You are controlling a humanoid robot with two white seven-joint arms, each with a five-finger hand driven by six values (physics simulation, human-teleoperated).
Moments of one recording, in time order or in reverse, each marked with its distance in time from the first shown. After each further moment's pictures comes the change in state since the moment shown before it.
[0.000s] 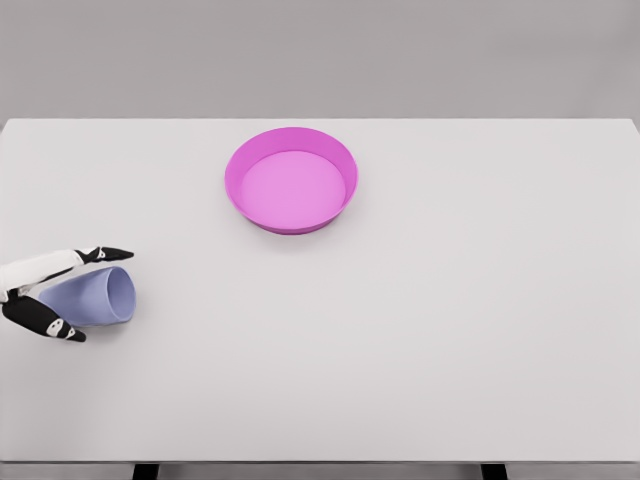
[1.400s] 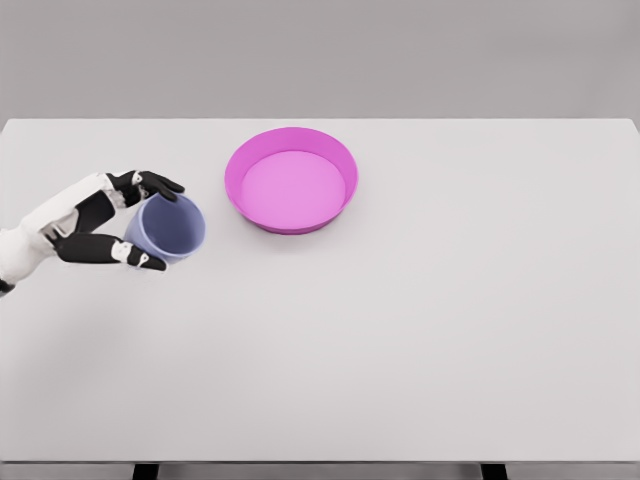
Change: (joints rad) left arm -0.097 -0.272 0.044 0.006 0.466 -0.169 0.001; right arm 0.000 0.000 0.000 0.000 0.000 0.000 0.000
